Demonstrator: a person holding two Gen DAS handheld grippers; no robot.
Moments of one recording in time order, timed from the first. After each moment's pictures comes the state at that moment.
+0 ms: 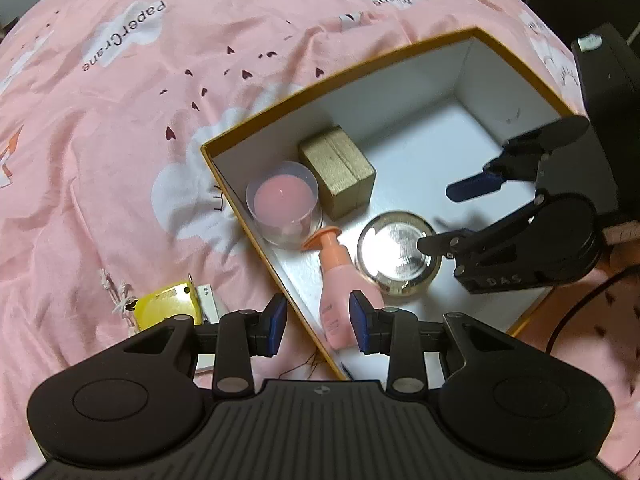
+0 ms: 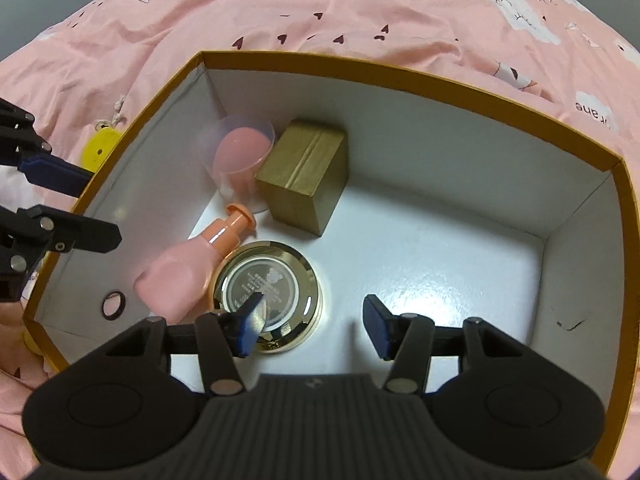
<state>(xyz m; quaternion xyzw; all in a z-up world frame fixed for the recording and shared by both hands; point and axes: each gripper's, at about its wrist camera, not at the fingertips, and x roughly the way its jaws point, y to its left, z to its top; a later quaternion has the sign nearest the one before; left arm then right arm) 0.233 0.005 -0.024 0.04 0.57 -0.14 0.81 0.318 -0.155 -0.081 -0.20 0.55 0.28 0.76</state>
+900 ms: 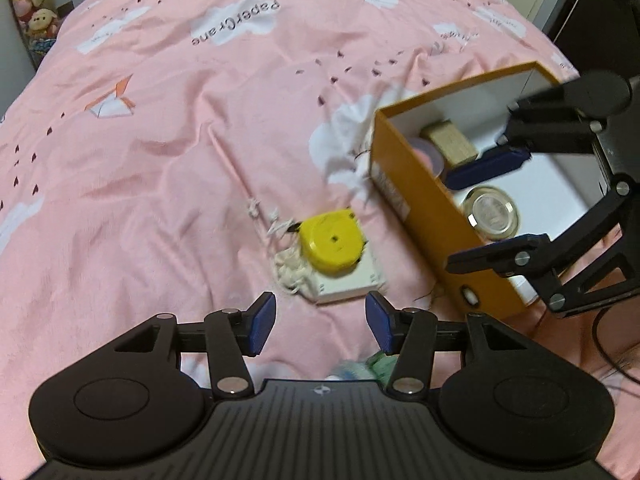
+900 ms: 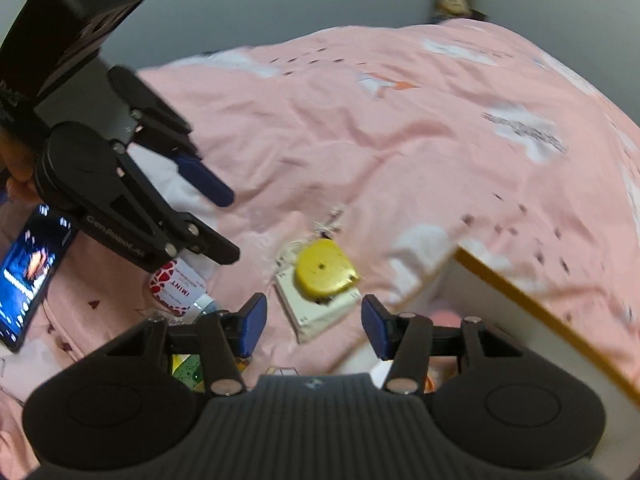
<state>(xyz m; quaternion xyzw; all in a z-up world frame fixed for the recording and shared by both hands) 0.175 0.132 -0.014 0.01 0.54 -0.10 0.84 0.249 -0.028 -0.011 -0.27 0.40 0.50 0.72</state>
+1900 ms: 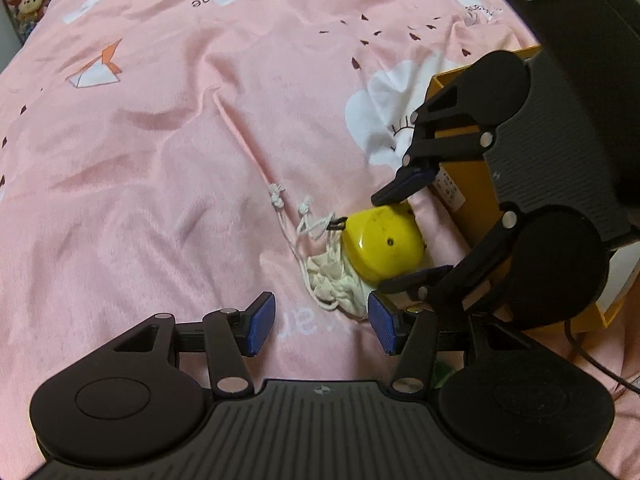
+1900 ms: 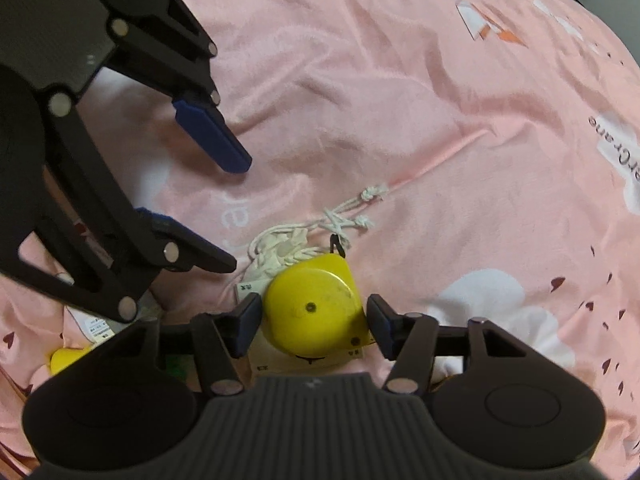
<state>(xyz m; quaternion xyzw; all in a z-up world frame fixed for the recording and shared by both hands) 0.211 0.149 -0.064 0.01 0.56 -0.10 0.82 0.290 0.068 -0.103 -0.41 0.43 0.52 0.61</state>
